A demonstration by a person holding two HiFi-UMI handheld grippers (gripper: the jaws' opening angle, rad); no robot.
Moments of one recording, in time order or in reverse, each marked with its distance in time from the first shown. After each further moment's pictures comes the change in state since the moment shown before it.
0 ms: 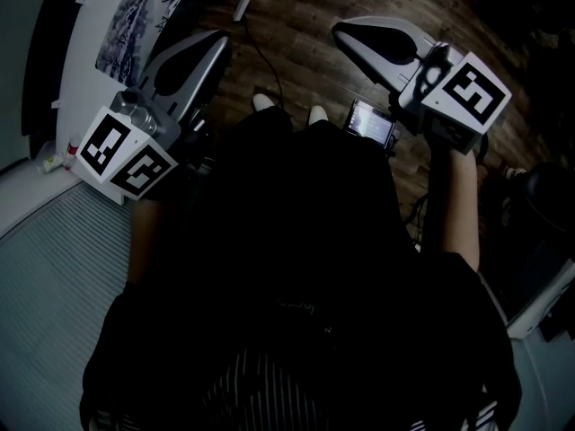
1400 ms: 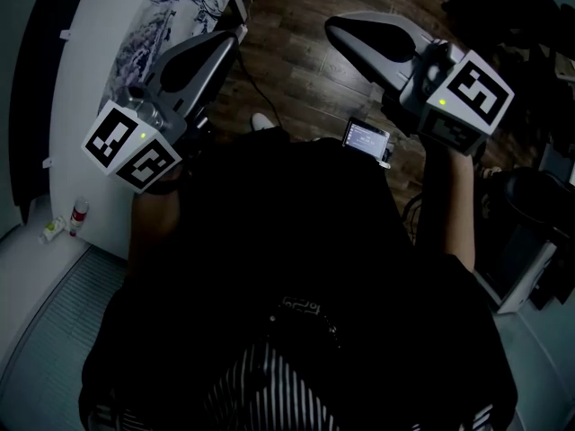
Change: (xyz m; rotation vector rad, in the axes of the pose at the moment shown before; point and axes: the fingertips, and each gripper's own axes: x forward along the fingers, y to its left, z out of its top) left arm -0.040 0.250 0.074 -0.066 -0.101 -0.143; right arm 0.235 -0.073 0.119 -0.026 0.051 -0.081
